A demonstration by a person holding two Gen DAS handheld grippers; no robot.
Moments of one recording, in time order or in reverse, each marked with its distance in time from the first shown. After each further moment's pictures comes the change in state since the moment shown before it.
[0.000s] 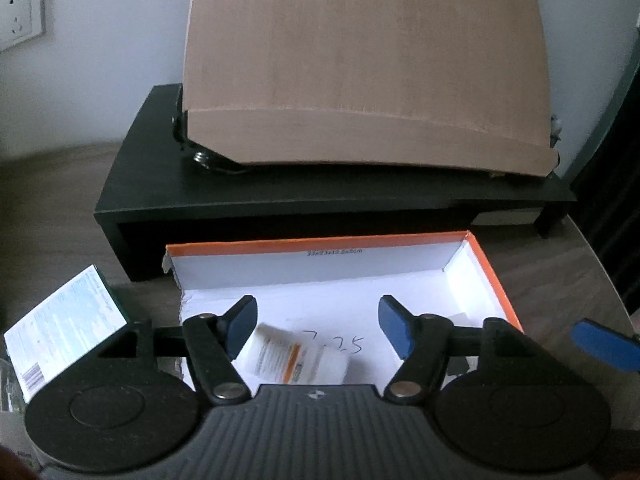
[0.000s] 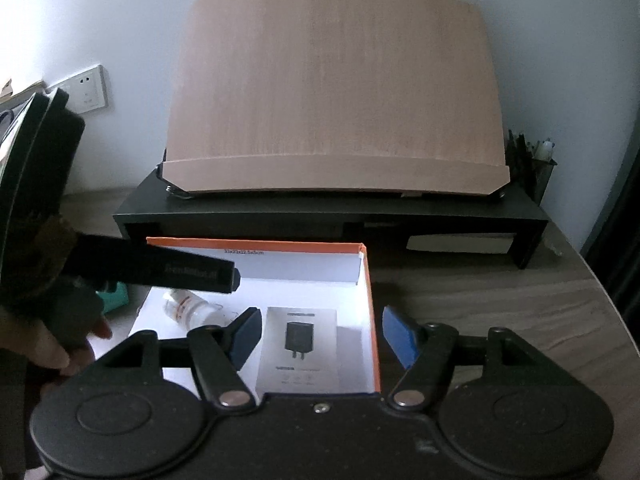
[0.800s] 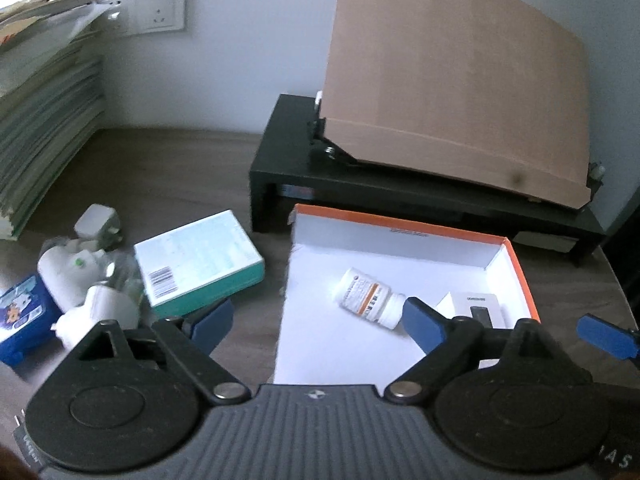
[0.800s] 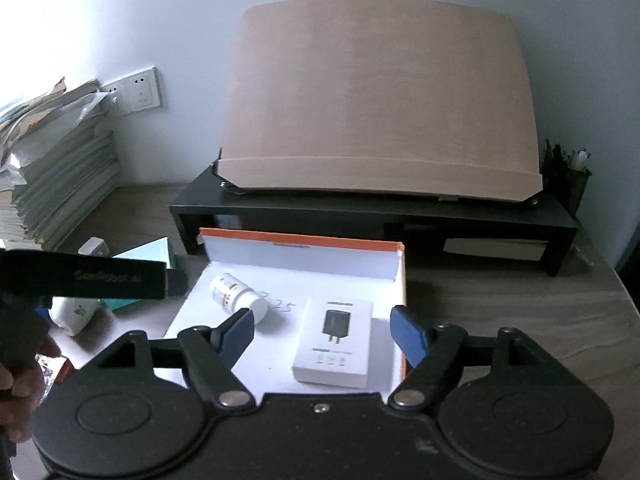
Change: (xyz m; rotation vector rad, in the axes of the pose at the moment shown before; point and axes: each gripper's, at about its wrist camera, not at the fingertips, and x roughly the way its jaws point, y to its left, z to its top) left arm -0.083 0.016 -0.040 -0.170 -0.065 0.197; right arm -0.025 0.010 -0.010 -0.043 -0.011 0.141
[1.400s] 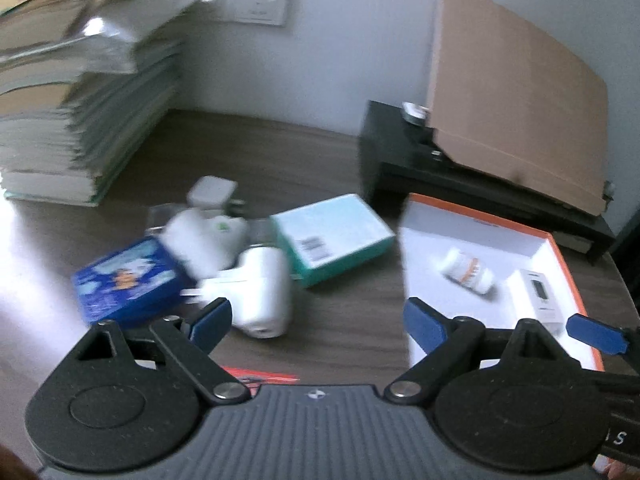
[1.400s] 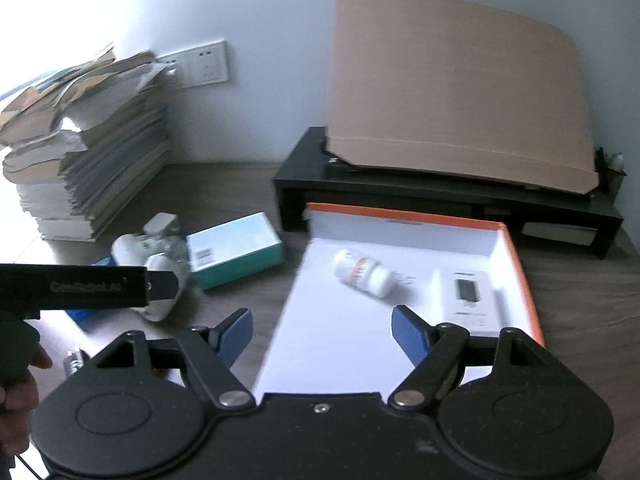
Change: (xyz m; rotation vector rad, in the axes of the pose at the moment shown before) left arm -0.048 0.115 -0.026 -0.058 -0.015 0.008; right arm -0.011 0.123 -0.012 -0.029 0.041 0.036
